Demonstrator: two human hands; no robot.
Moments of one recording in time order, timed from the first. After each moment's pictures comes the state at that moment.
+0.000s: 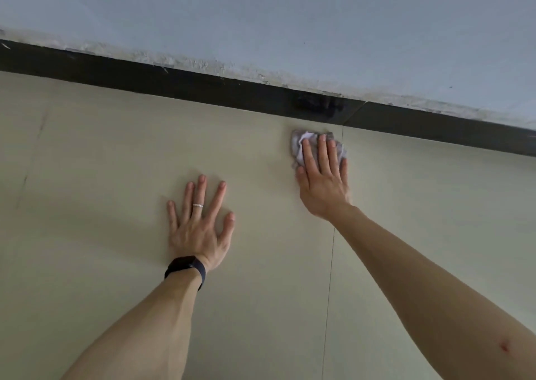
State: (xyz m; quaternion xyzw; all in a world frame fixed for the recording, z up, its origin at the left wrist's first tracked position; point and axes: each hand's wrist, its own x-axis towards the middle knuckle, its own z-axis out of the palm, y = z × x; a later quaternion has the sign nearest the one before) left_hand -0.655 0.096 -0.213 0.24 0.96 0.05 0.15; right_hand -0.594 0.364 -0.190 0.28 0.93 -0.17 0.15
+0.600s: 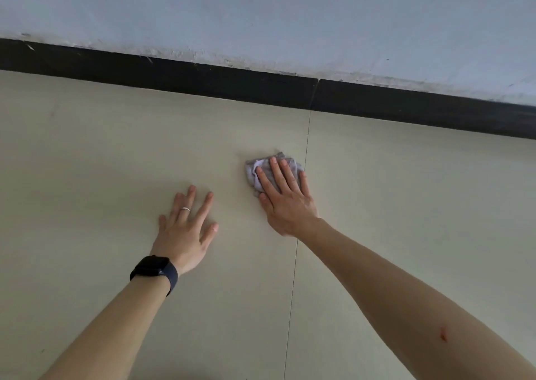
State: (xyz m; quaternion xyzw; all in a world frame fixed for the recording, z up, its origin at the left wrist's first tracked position) left_hand -0.591 0.088 -0.183 0.26 0.93 0.04 0.26; right_hand -0.513 0.327 -0.195 0.12 0.97 -0.15 0.16
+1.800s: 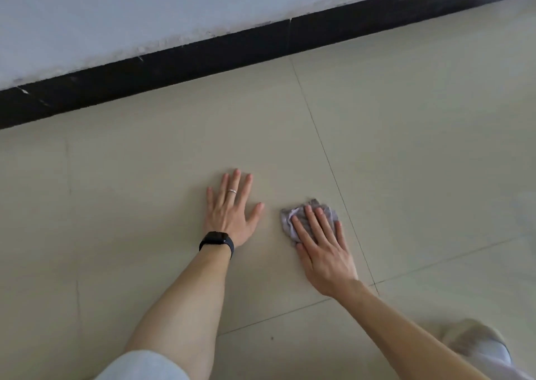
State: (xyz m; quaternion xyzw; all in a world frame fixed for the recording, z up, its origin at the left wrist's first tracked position) left_hand -0.587 0.013 -0.194 0.48 0.87 0.01 0.15; right_hand -0.349 0.082 -0.179 0.35 0.91 -0.22 0.08
